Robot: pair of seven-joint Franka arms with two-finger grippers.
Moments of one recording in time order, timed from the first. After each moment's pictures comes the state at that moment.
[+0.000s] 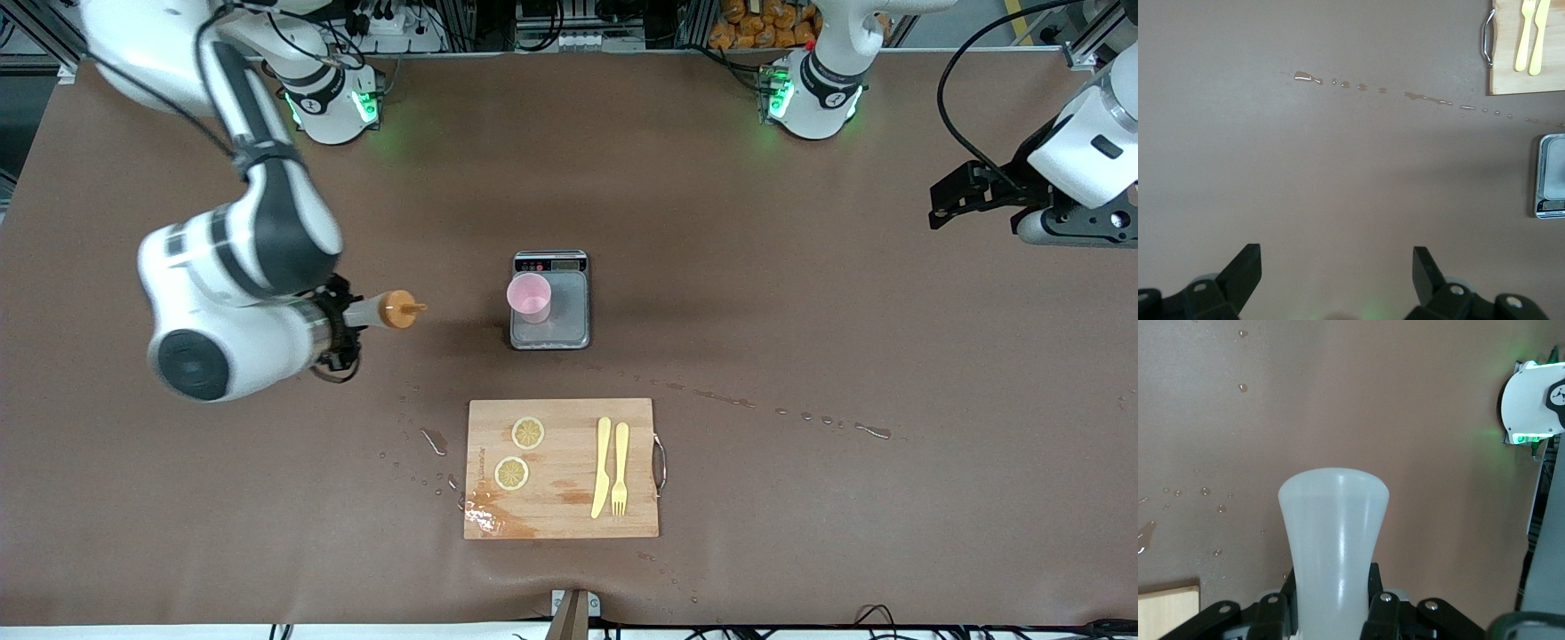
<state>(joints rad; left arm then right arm) -0.11 -0.01 -0.02 -1.55 -0.01 1.52 -0.06 0.22 0.61 0.02 -1.19 0.20 1.33 1.69</state>
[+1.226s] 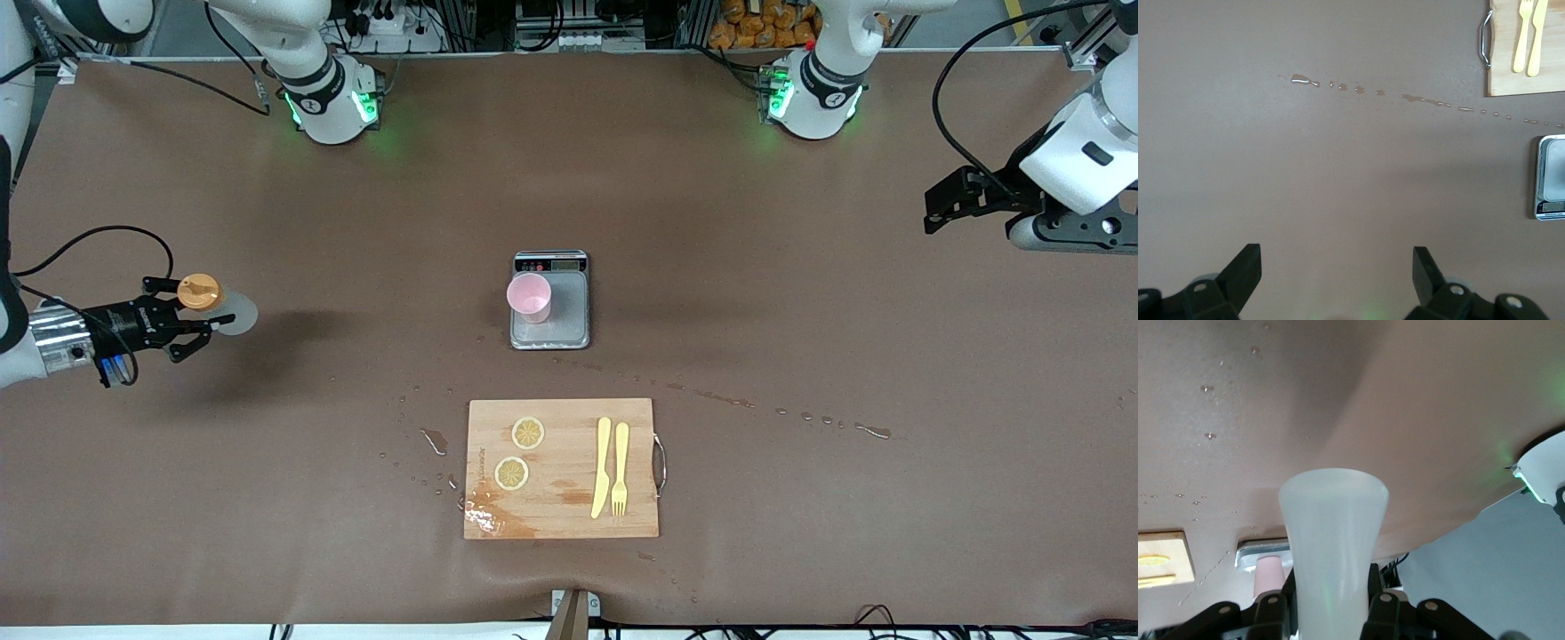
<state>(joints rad) -0.11 0.00 -0.03 -1.55 -0.01 1.53 -0.06 -0.40 0.66 0.01 -1.48 0.54 1.29 0.78</state>
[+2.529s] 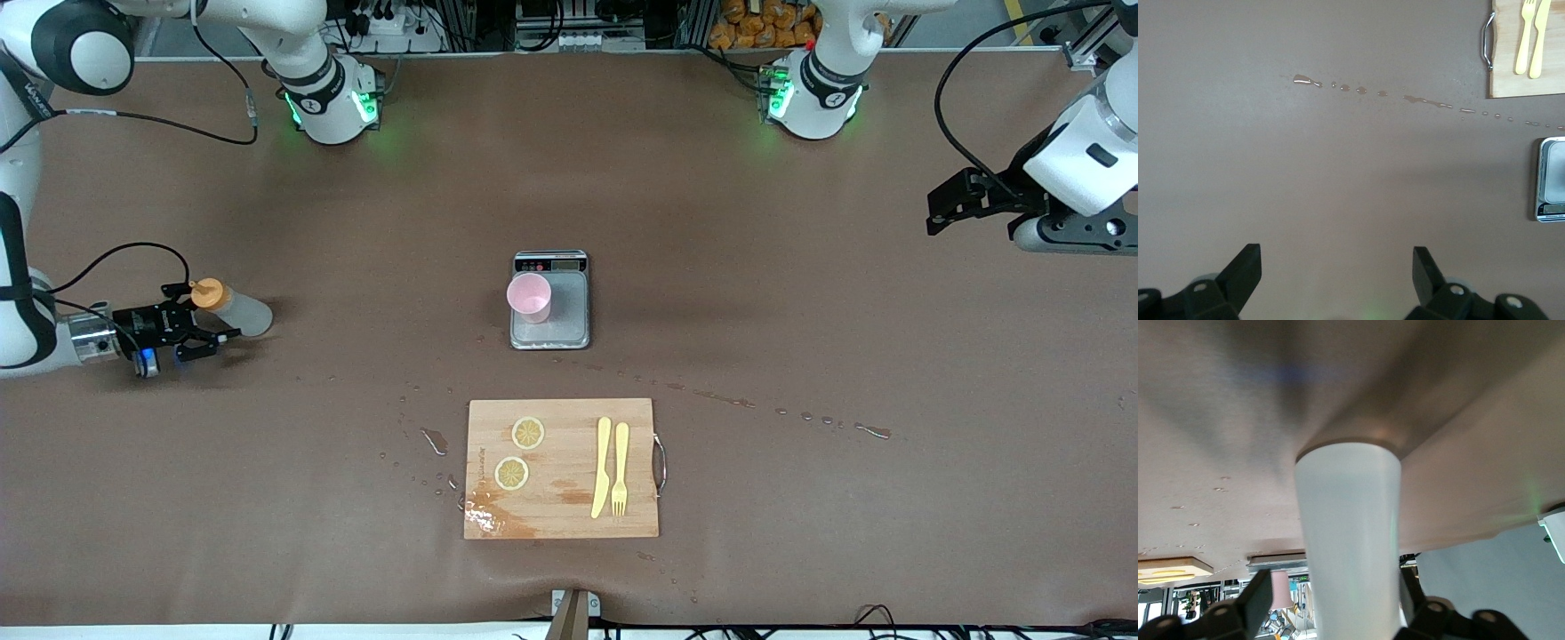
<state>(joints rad) -0.11 0.00 -0.02 -1.55 -0.01 1.53 -0.06 -0.54 0.86 0.02 -1.48 0.56 1.38 0.56</state>
